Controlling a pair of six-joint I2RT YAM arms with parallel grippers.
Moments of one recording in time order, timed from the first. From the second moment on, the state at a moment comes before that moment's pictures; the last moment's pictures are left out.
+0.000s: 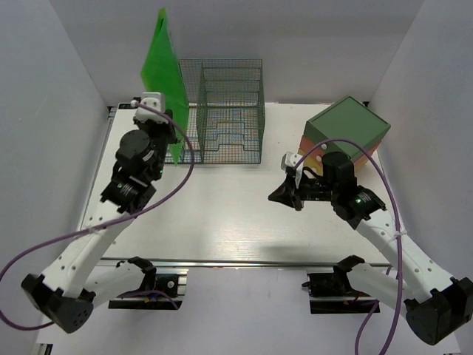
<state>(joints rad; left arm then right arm) -0.54 0.97 1.13 -0.02 -0.43 -0.01 0.52 0.92 0.85 -0.38 -0.79 -0.30</state>
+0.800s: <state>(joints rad) -0.39 1.58 1.28 0.47 -0.50 0.14 0.52 0.91 0.74 -0.34 -0.80 -0.43</state>
